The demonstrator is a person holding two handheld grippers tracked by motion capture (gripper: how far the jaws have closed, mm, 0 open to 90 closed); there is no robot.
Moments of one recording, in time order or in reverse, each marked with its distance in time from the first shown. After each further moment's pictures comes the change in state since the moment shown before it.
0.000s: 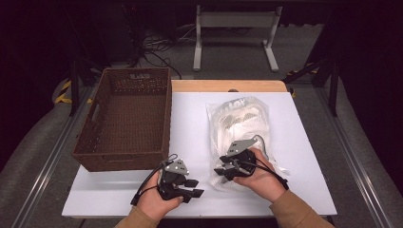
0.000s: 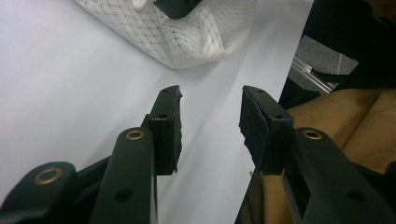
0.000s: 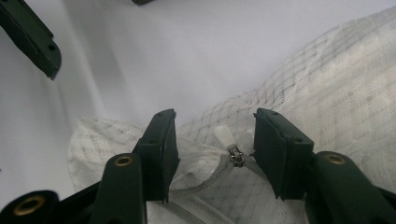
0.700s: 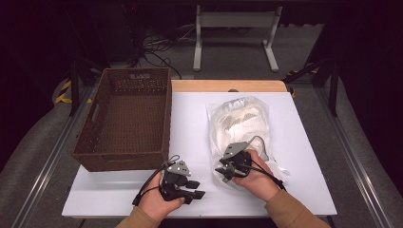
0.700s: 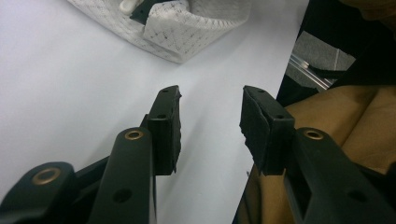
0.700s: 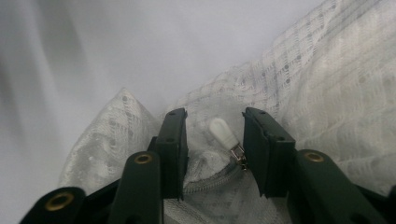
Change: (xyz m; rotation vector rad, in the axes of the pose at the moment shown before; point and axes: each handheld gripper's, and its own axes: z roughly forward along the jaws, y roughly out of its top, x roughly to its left) left arm -0.001 0.000 0.005 0.017 -0.012 0.006; right arm -0.004 -0.006 0.019 0.080 -0.054 -0.037
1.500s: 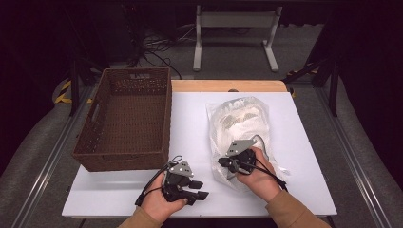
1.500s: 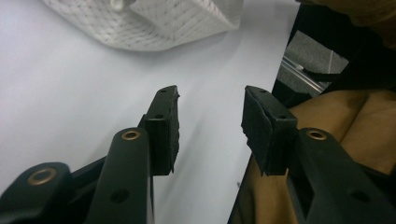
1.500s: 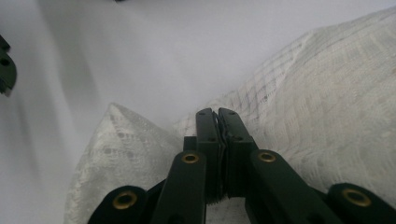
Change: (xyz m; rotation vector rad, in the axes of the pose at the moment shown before) left arm -0.008 0.005 0.004 -0.030 -0.020 0.020; right arm 0.001 0.006 -0.020 -0.091 -0.028 -0.012
